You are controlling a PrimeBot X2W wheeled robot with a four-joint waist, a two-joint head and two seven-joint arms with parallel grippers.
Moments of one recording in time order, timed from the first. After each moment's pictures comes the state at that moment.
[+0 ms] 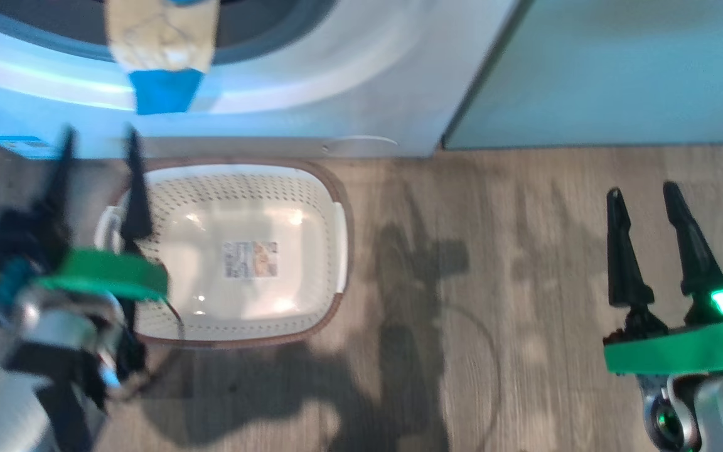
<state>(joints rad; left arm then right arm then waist) -0.29 0.45 -0.15 -0.04 -0.43 0.29 -0.24 -0.15 -0.04 0.12 -0.05 0.26 0.13 -0.26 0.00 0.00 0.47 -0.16</state>
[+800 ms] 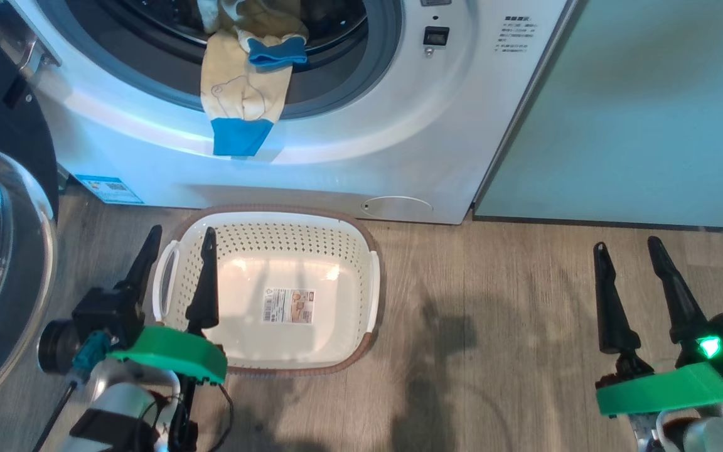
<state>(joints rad) -0.10 0.34 -0.25 -0.04 -0.42 0.28 -0.25 -0.04 -0.04 0.11 -0.01 0.21 0.13 -0.26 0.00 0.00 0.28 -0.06</state>
